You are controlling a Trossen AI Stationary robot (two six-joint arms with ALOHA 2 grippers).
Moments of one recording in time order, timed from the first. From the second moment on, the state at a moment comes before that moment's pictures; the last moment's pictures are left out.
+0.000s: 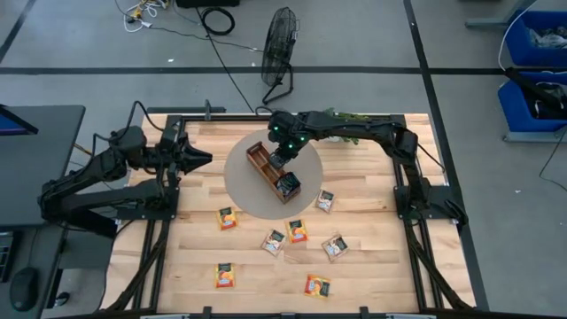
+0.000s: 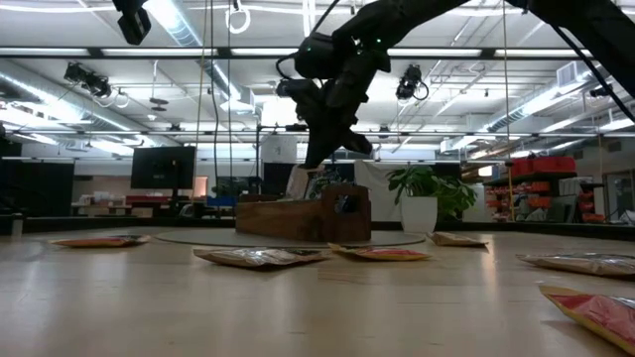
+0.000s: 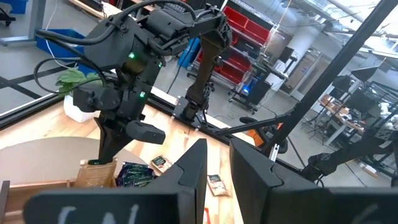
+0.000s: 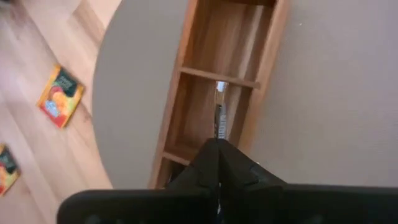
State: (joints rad) left arm 0.35 0.47 0.71 -0.29 0.28 -0.46; right arm -0.33 2.09 1.79 -0.84 -0.23 0.43
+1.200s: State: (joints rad) left arm 0.35 0.47 0.71 -0.31 0.28 -0.46; right arm -0.33 2.09 1.72 -0.81 -0.19 0.41
